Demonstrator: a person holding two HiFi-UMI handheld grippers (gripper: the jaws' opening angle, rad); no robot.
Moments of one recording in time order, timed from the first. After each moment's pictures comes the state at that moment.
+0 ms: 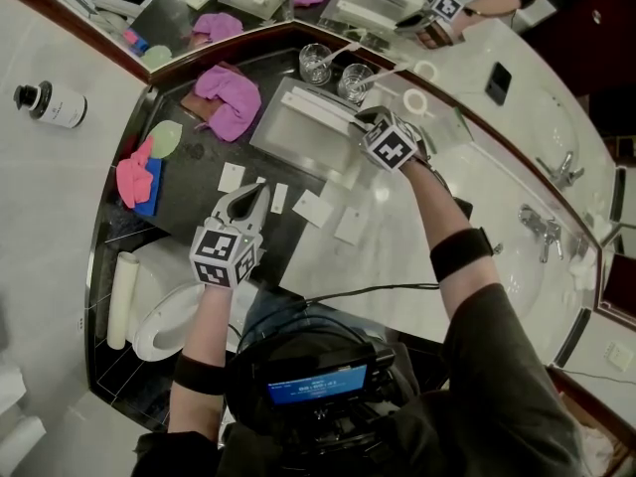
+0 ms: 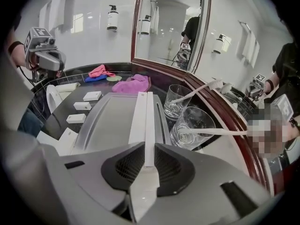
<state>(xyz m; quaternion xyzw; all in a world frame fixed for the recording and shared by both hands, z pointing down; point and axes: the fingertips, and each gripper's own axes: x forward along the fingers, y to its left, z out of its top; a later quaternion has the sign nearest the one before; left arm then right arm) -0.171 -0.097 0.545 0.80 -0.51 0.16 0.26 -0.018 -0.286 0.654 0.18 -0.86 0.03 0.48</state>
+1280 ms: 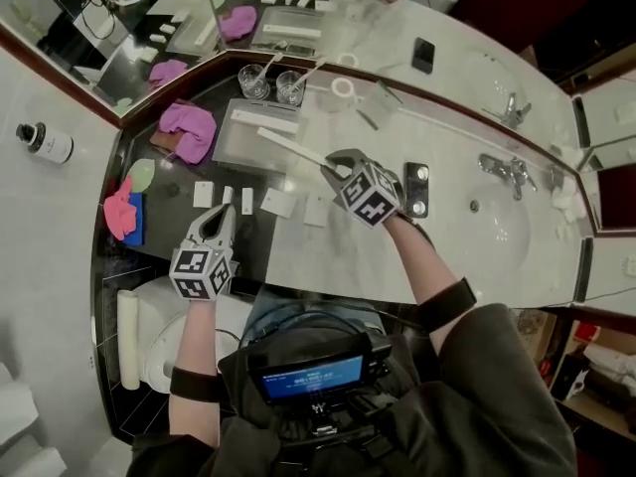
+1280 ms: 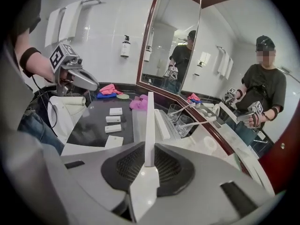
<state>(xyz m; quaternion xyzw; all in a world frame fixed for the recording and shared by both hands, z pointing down) -0.160 -0.042 0.518 0.82 -0.49 0.16 0.23 0.038 -0.126 0.548 0.27 -0.87 0.03 0.40</state>
